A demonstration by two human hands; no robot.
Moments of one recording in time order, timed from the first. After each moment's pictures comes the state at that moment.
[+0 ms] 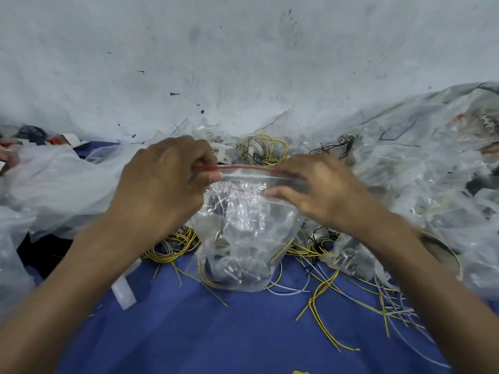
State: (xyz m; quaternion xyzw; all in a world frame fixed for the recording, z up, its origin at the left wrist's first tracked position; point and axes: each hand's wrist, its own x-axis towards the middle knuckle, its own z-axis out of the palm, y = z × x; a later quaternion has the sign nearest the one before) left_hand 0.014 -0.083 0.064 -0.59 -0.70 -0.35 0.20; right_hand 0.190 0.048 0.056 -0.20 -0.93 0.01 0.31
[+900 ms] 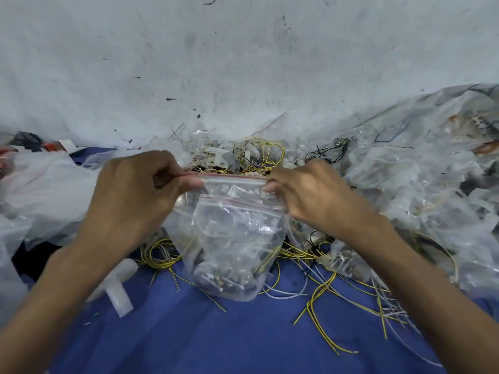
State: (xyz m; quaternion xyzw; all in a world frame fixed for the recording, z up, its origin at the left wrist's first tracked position) left_hand -0.002 -0.093 0.055 -0.56 -0.67 -0.45 0.19; right_hand 0.185 0.050 0.052 -0.13 -0.93 -0.08 0.34
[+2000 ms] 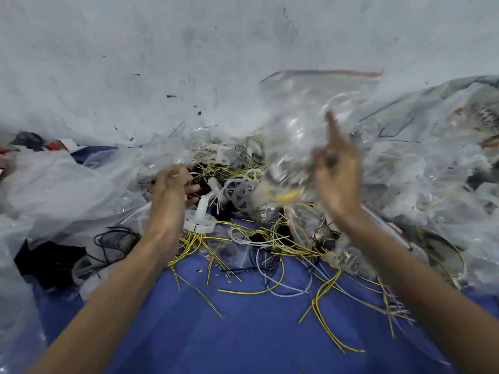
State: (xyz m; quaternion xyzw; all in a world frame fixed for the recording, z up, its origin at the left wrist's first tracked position) left_hand -0.015 -0.024 -0.001 -0.30 -0.57 -0.75 -0.18; right_hand 0.175 0.110 0.021 -0.29 -0.72 0.15 0.62
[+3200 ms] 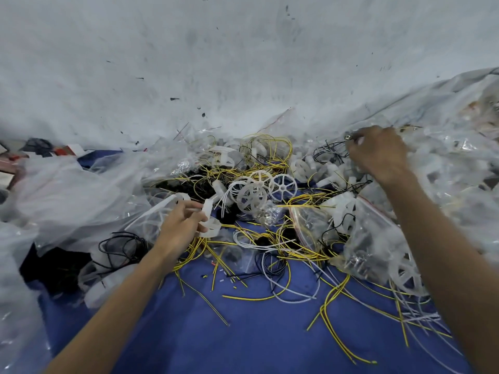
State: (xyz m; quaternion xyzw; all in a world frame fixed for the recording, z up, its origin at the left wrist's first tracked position) left_hand -0.056 -0.009 -0.058 -0.36 -0.70 -0.58 -0.22; right_hand 0.213 0.205 0.050 -0.58 -0.74 -0.04 0.35
